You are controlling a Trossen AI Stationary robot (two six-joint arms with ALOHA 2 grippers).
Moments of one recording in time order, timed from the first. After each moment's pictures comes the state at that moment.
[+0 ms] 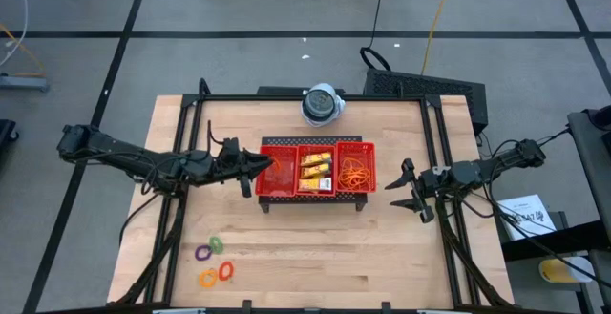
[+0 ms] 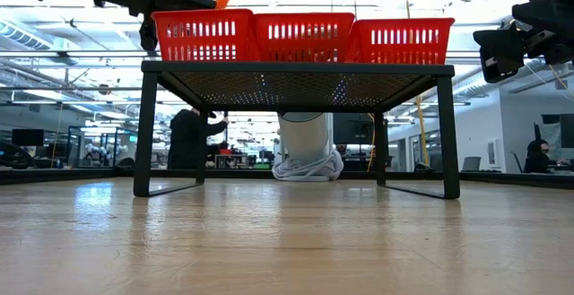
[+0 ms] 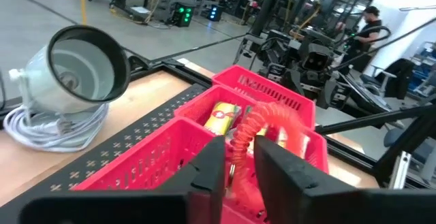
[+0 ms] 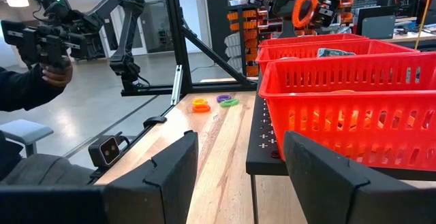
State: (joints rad) left arm -0.18 0.96 0.50 0.35 -0.45 -0.42; right arm 0.36 0.06 0.02 0.07 0.13 0.12
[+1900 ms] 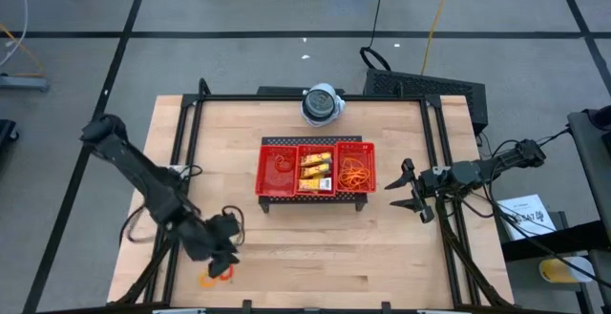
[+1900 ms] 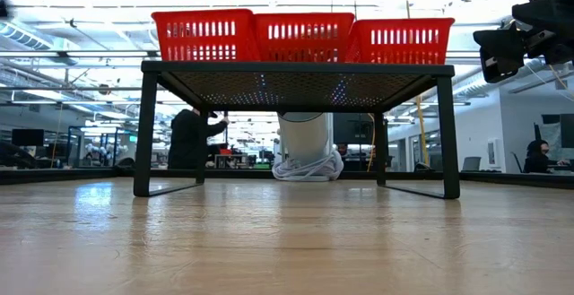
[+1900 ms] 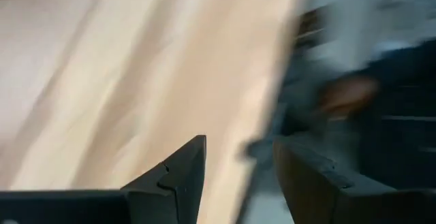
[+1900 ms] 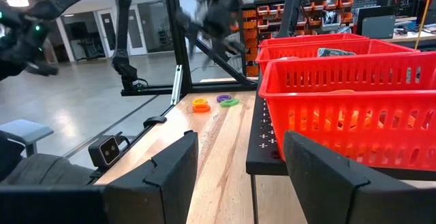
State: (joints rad) left arm -0.78 1.27 0.87 -0.50 -0.09 -1.25; right arm 0.36 0.06 0.02 0.07 0.13 0.12
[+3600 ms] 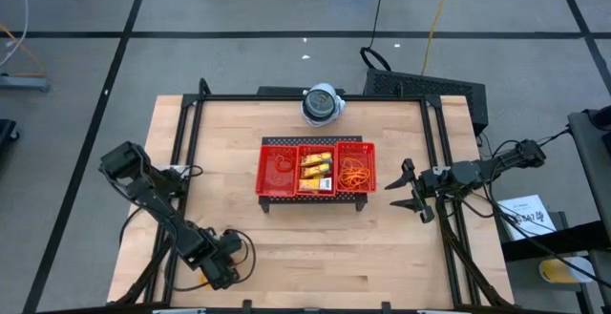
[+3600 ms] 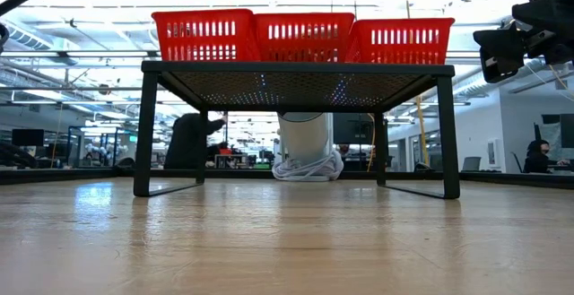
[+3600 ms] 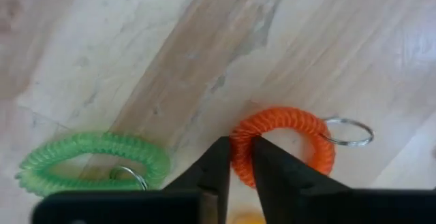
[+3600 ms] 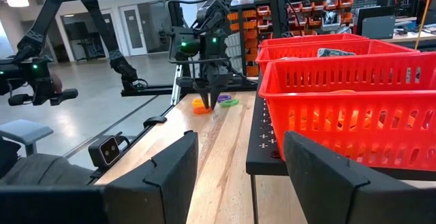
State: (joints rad) left arm -0.85 1.70 0.87 -0.59 -0.05 -1.47; right arm 0.36 0.06 0.02 0.07 0.13 0.12
